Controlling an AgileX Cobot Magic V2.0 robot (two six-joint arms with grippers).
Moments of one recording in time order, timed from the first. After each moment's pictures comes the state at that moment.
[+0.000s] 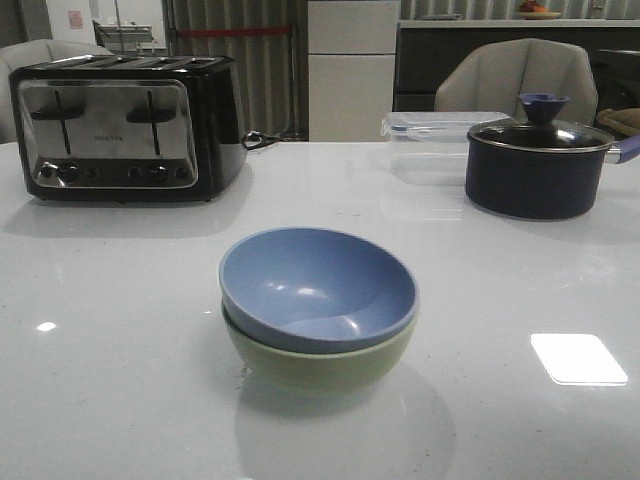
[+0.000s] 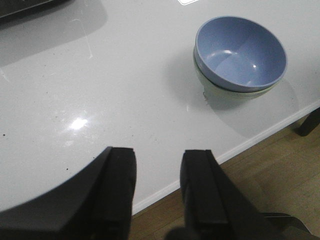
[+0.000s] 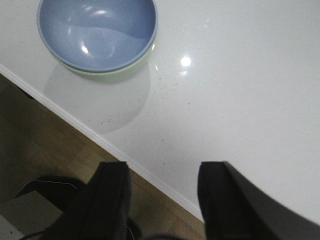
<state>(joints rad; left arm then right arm) -0.60 0.56 -0.67 0.07 0.86 -0.05 0.52 0.70 -0.58 0.05 0.72 -0.04</state>
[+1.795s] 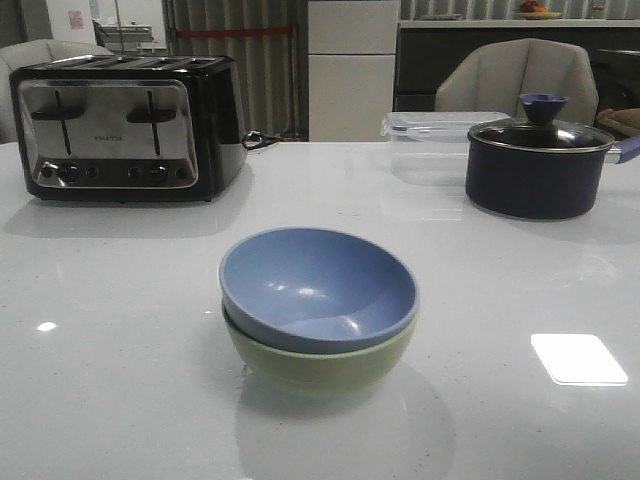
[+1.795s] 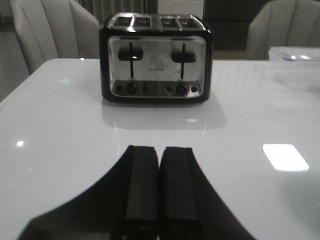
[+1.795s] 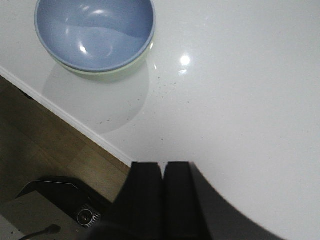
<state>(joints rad) -0.08 0.02 -0.07 0.01 0.22 -0.05 0.52 0.70 -0.58 0.05 0.72 -0.03</state>
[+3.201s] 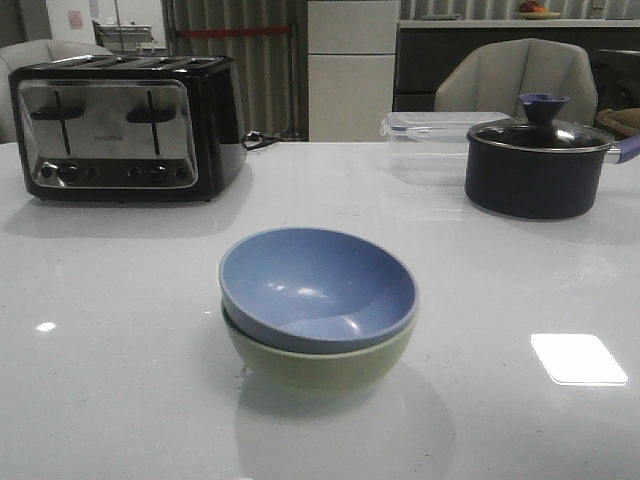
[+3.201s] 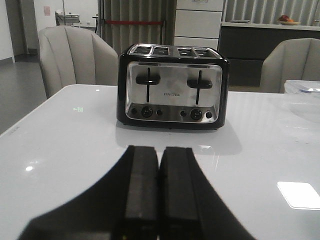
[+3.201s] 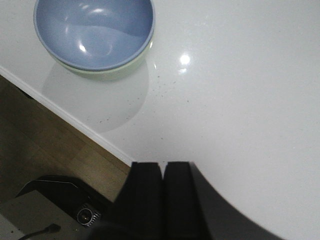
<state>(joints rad) -0.05 0.00 0.00 0.01 0.08 -0.05 0.52 0.70 -0.58 0.05 0.72 -0.03</state>
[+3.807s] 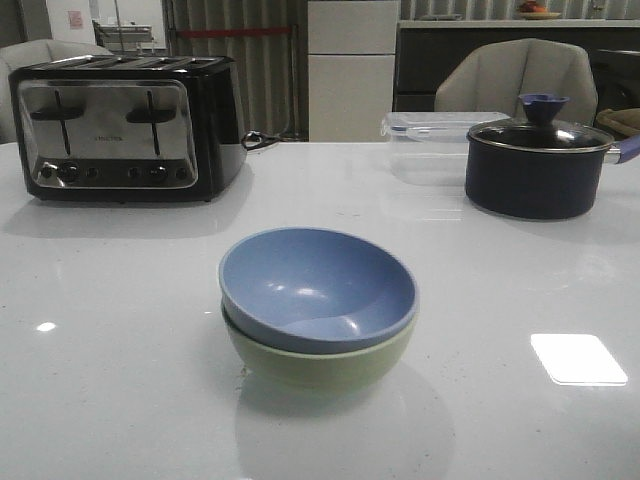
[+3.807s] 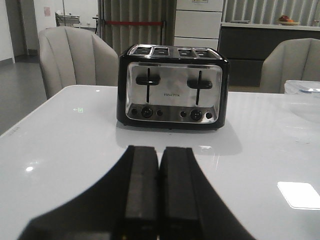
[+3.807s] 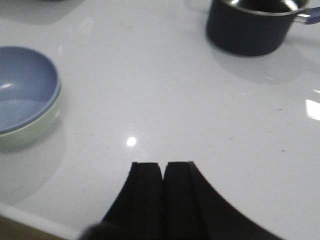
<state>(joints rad) -0.05 0.00 0.00 0.01 0.08 -0.05 0.19 0.30 -0.24 0.03 0.41 -0.03</state>
